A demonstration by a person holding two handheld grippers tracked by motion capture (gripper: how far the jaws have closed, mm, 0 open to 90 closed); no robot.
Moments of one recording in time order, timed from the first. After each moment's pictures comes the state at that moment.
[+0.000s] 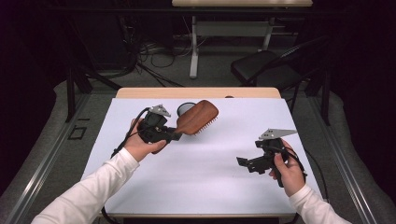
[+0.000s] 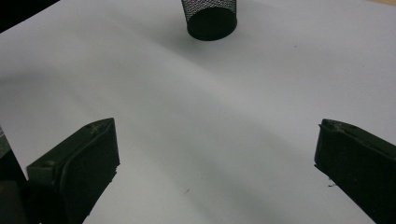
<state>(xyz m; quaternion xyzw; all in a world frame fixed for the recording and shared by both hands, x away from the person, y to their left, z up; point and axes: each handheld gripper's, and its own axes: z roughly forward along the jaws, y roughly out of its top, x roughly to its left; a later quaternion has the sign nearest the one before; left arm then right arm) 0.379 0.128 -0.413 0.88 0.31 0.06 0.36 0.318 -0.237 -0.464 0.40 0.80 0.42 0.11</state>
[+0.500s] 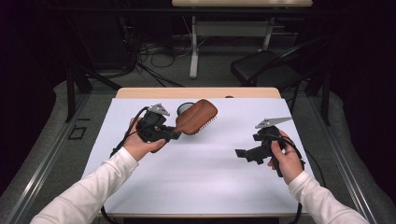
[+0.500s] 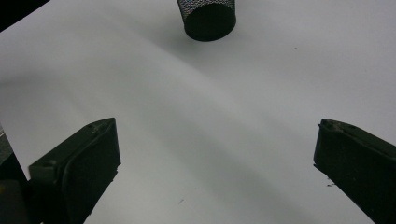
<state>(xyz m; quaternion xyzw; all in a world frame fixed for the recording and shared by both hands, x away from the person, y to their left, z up) 0.381 0.131 -0.411 0.88 0.31 0.06 0.36 0.347 -0.233 -0.451 0.41 0.82 0.40 0.09</state>
